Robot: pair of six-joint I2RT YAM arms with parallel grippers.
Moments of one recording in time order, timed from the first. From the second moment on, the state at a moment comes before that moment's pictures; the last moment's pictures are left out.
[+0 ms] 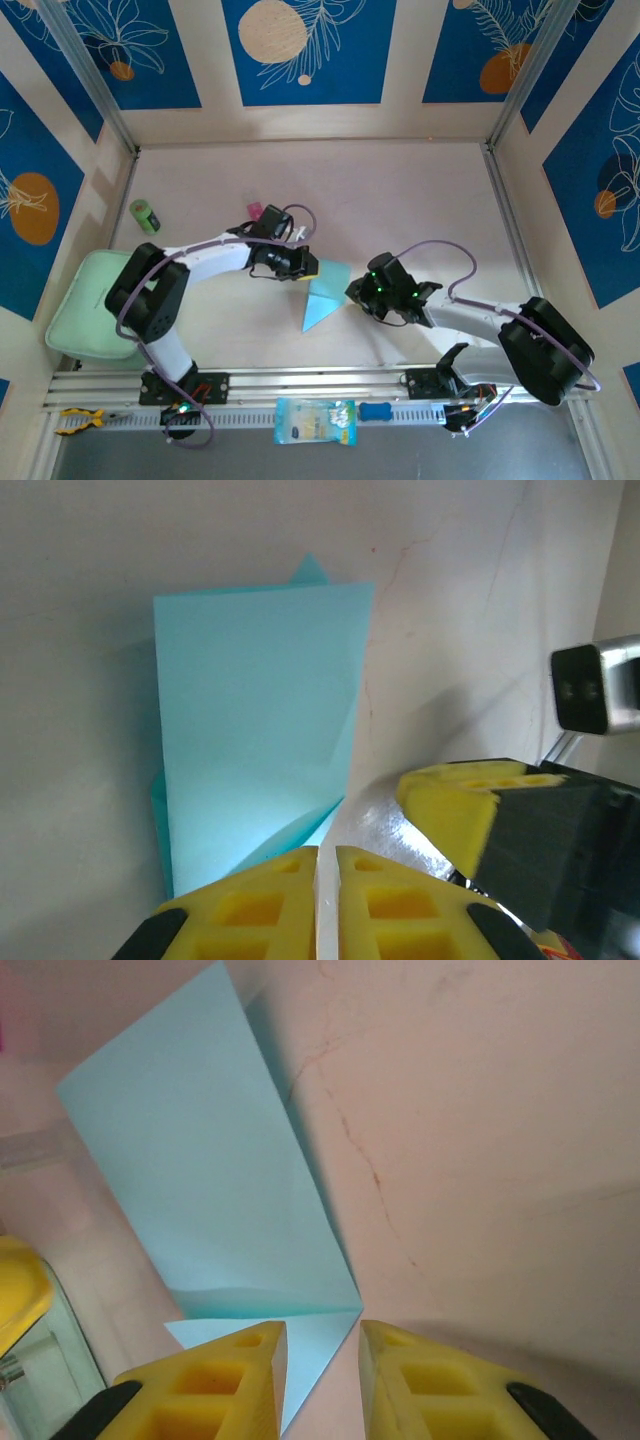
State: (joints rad) left arm -0.61 1.72 0.99 -0.31 0.64 -0.67; right arm 0.70 1.23 0.42 -0.06 -0.18 1.32
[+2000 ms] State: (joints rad) left arm -0.61 1.87 0.97 -0.26 0.66 -0.63; right arm 0.56 1.45 0.46 0.17 -0.49 1.16
